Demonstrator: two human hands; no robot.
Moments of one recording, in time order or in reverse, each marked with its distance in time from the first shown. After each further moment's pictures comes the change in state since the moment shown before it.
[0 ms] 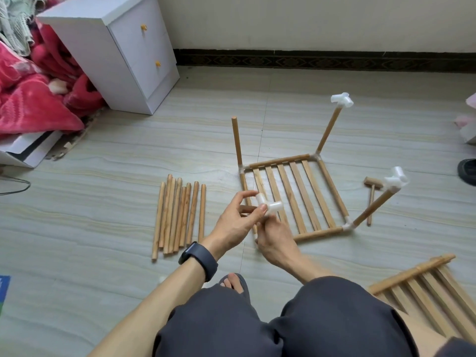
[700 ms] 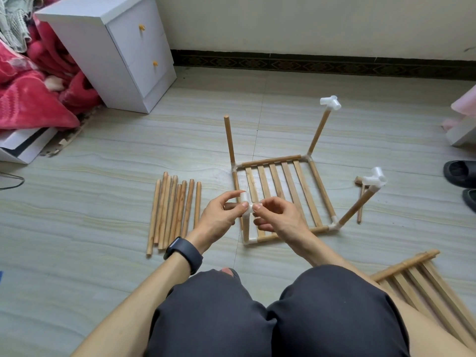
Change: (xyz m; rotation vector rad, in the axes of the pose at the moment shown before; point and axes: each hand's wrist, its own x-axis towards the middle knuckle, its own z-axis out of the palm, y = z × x) left_hand -0.006 -0.008 -0.014 -0.058 0.047 0.012; right_hand -0.015 -0.016 -0.057 0.844 -0.064 0.222
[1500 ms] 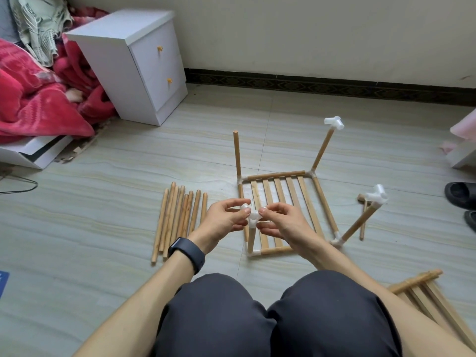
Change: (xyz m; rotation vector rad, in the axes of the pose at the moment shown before) left_hand -0.012 0.028 -0.011 -0.216 -0.015 -0.063; right_hand -0.002 -0.034 0.010 0.042 -0.020 0.099
